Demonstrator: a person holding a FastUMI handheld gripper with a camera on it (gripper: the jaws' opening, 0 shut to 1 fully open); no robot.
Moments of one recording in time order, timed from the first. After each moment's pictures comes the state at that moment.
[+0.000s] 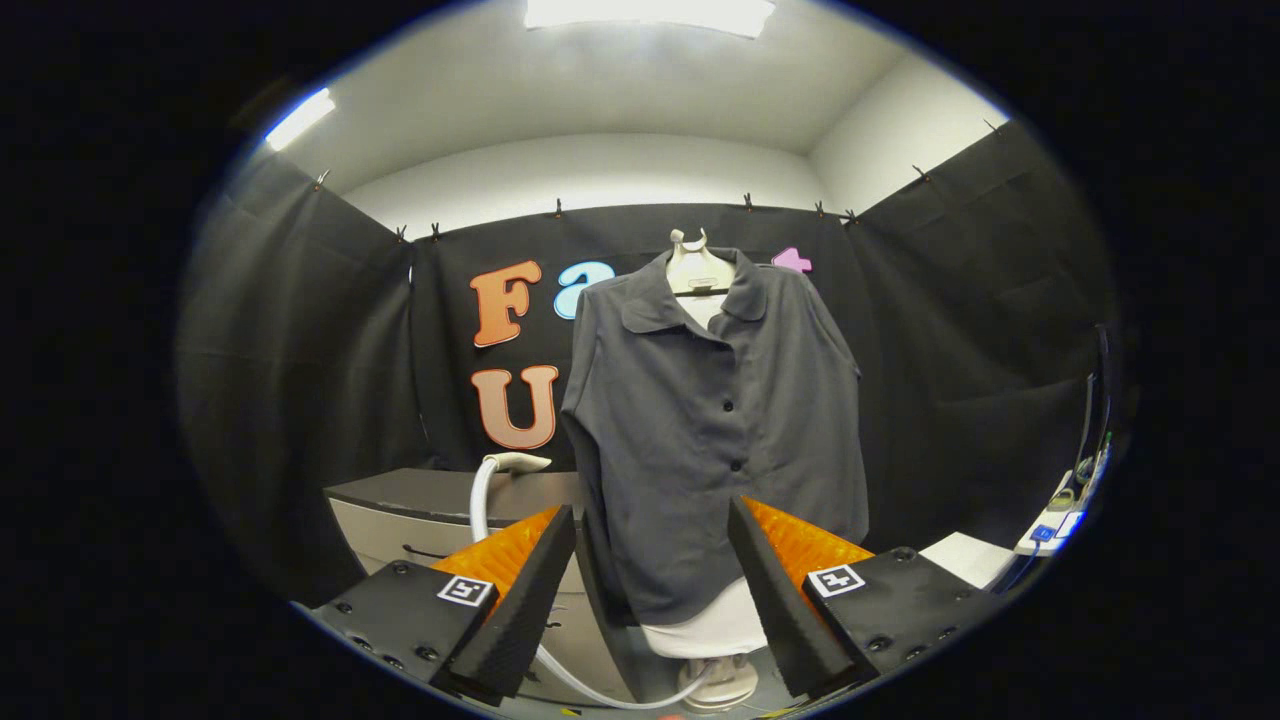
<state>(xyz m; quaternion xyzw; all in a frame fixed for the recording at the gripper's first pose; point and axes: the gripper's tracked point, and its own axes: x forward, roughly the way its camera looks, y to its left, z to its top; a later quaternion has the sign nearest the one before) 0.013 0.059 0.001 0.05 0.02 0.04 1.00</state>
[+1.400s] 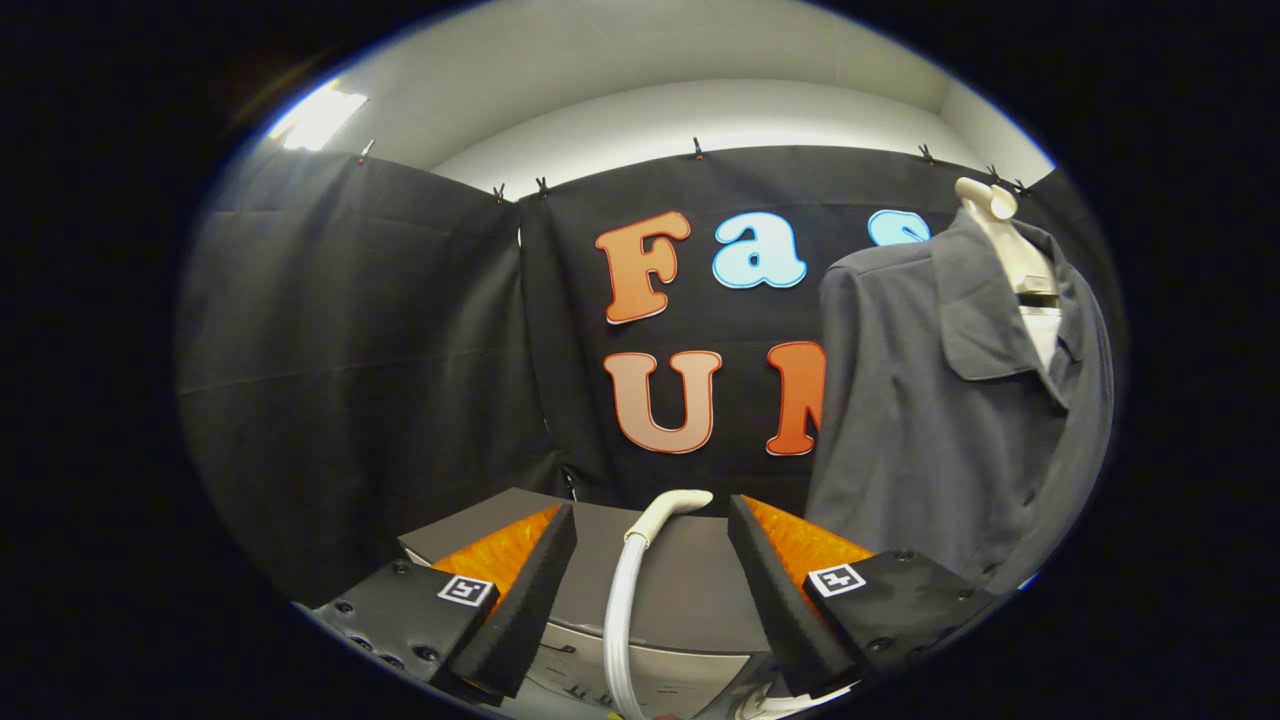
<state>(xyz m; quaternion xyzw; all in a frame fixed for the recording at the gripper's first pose) 0.250 0.299 0.058 0.02 0.09 0.24 0.97</state>
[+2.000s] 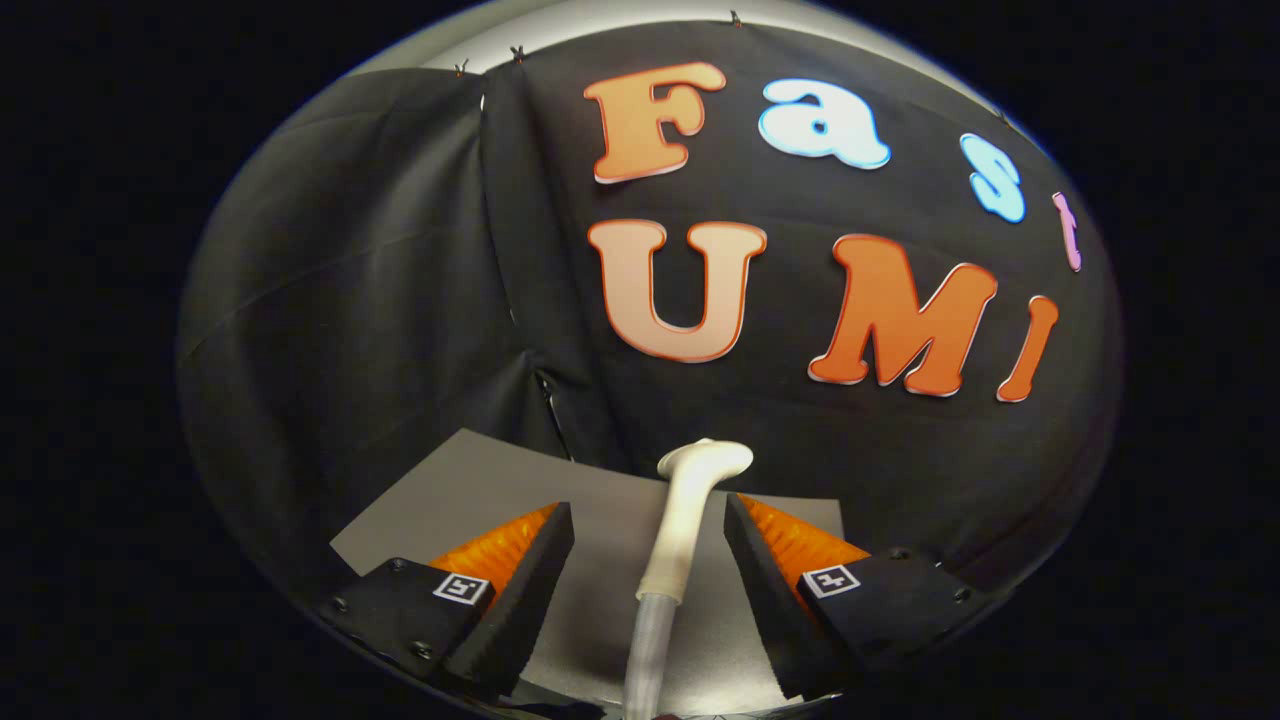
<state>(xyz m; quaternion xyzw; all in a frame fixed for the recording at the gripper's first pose) 0.413 0.412 -0.057 -0.04 0.32 0.22 0.92</state>
